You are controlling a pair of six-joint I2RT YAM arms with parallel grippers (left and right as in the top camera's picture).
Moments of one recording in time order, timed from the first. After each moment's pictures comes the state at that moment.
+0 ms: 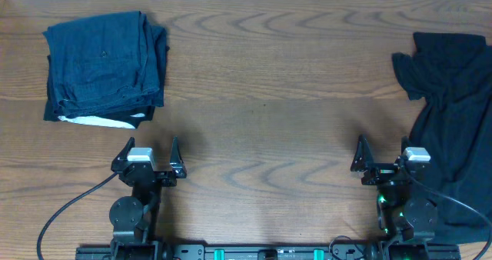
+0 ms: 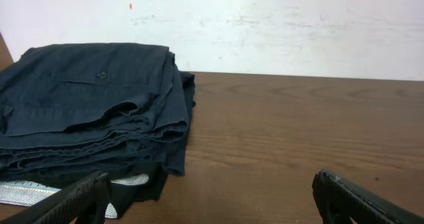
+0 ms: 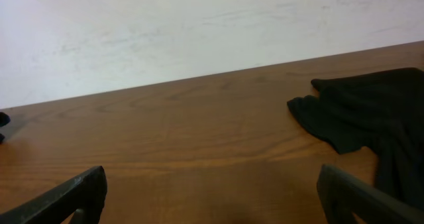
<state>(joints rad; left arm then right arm) -0.02 0.01 0.01 -0.10 0.03 -0.07 0.02 0.01 0.01 -0.07 -0.01 0.21</state>
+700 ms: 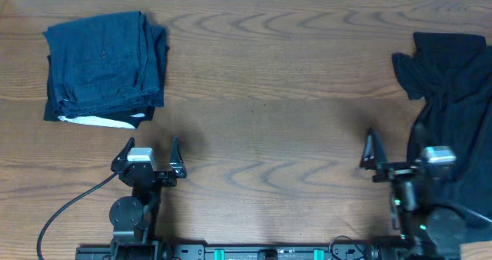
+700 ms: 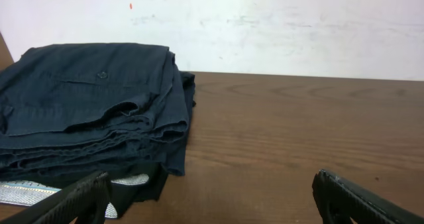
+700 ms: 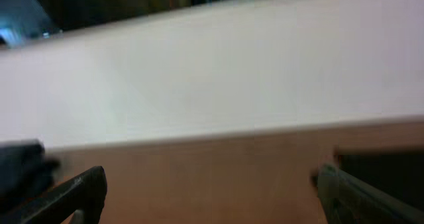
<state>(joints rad) -0.02 0.01 0.01 -0.10 0.03 -0.07 0.02 0.12 0.28 -0.05 -0.08 0.21</state>
